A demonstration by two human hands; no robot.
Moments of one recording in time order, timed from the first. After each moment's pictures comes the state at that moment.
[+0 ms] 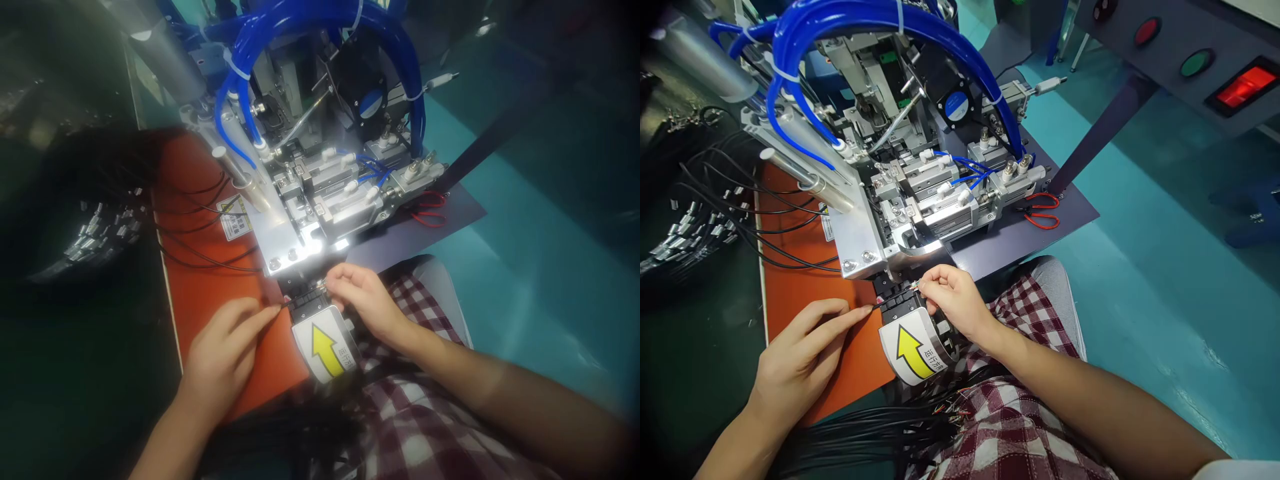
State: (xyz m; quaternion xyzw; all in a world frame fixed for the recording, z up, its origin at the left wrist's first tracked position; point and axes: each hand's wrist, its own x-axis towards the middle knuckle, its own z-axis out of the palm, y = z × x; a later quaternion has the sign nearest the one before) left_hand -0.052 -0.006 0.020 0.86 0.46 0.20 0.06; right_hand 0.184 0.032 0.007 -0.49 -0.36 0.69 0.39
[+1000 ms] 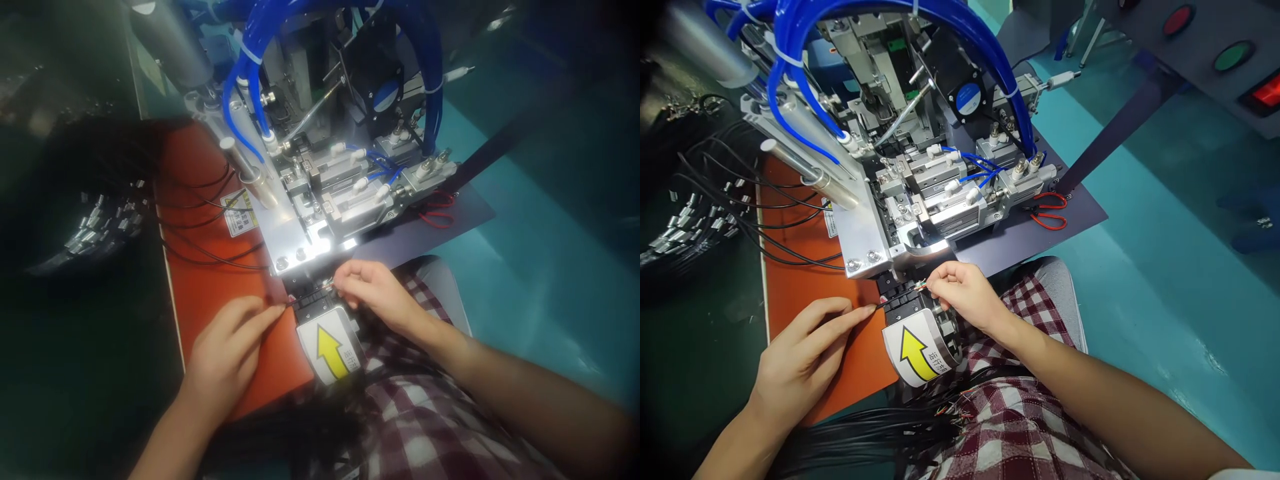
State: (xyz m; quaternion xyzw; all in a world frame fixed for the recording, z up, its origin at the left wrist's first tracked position) left_hand -0.050 -0.005 0.022 0.86 0.46 0.20 0.07; right_hand 0.194 0.045 0.012 -0.50 -0.39 0.70 0.33
